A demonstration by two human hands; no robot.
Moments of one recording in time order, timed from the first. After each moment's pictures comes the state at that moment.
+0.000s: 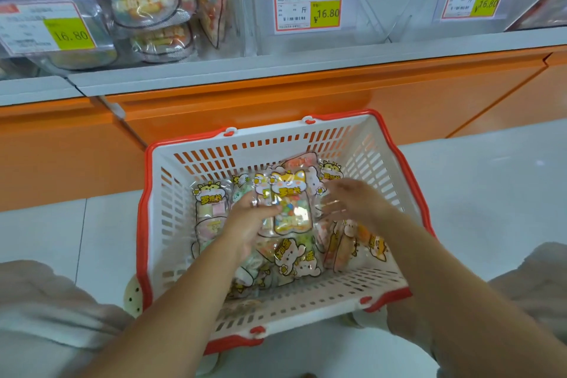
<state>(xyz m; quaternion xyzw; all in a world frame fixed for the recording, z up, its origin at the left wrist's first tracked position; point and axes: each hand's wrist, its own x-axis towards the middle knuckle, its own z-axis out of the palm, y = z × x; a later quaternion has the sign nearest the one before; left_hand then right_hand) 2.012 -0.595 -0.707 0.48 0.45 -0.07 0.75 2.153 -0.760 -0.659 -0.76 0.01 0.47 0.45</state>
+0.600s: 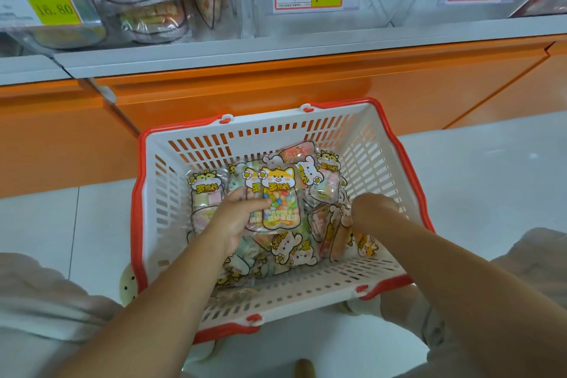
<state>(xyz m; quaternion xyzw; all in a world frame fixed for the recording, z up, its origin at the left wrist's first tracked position) 2.002 -0.593 -0.711 0.45 0.45 -0.04 0.77 2.152 -0.772 -0.672 -0.87 -0.19 0.39 -0.25</state>
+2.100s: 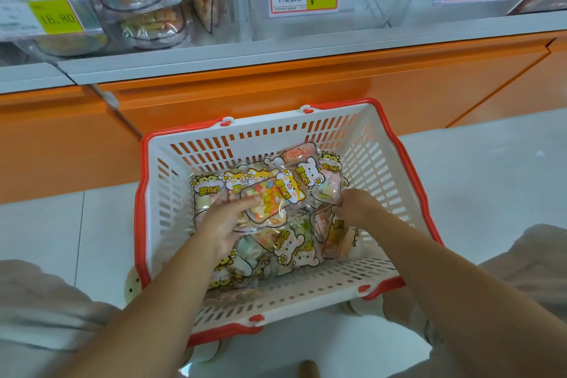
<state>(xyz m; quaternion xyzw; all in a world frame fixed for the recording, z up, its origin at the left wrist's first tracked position) 1.993 -0.583 -0.692 0.38 0.46 0.01 0.80 2.162 -0.774 -0.715 -0.90 -0.18 0.39 0.01</state>
